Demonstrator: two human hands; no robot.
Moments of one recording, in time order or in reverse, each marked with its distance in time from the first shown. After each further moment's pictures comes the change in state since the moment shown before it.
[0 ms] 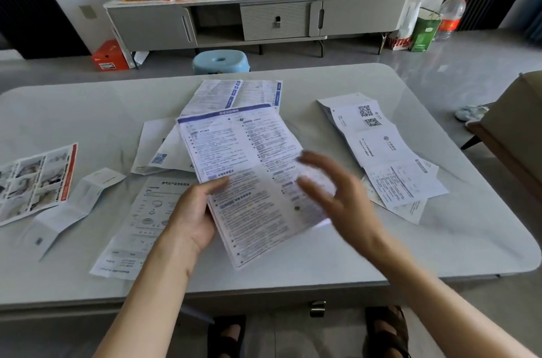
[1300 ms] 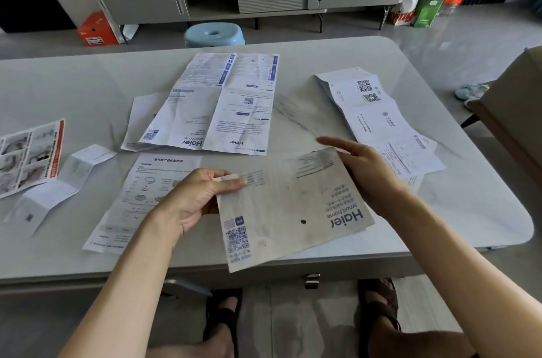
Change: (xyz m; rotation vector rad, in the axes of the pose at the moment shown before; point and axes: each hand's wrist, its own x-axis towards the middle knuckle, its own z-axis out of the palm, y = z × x) left_hand 0.012 -0.015 -0.022 0.460 -0.193 -0.077; right_hand 0.014 0.042 -0.027 0.563 -0.051 0.576
